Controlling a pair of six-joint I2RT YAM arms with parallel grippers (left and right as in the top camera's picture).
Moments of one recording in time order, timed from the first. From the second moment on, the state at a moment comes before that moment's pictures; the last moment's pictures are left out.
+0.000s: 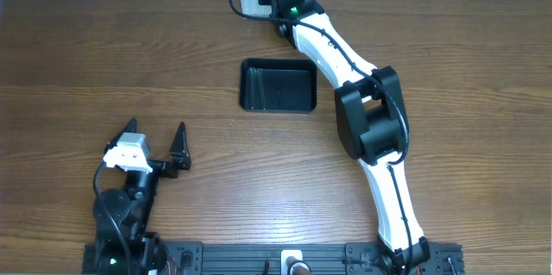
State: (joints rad) left arm -0.03 0.01 0.01 -0.07 0.10 -0.13; right arm 0.44 2.43 2.03 -0.18 0.30 0.28
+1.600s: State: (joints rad) left arm -0.03 0.01 0.01 -0.07 0.10 -0.13; right arm 0.48 1.88 2.08 -0.76 0.30 0.29
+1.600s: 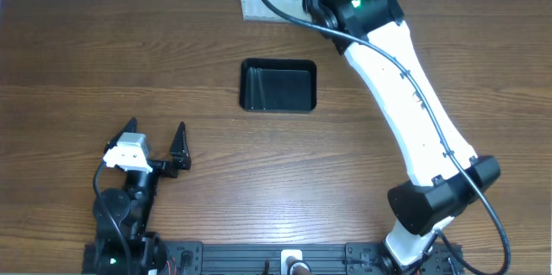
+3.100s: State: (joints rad) left arm -0.03 0.01 0.01 -0.07 0.10 -0.13; right arm 0.56 2.20 1.76 -0.78 0.11 0.50
